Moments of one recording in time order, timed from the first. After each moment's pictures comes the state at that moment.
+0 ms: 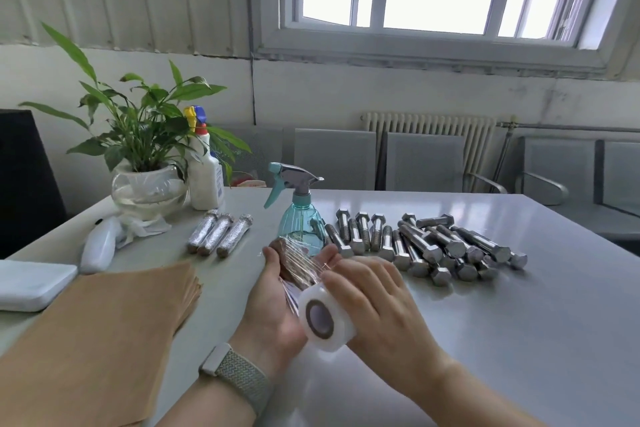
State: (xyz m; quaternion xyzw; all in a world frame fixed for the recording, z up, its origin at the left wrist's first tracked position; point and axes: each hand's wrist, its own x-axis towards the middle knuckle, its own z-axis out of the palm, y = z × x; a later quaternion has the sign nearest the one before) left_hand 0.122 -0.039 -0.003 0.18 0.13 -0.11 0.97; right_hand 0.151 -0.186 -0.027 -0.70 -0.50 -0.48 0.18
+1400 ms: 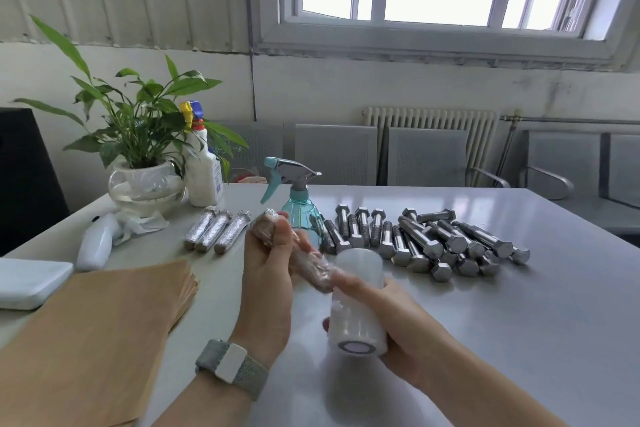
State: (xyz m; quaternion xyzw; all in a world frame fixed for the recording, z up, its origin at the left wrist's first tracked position) left_hand 0.130 -0.037 -0.009 0.49 -0.03 0.29 0.82; right_hand 0.138 -0.188 -0.008 -0.58 -0.09 0.25 0.77
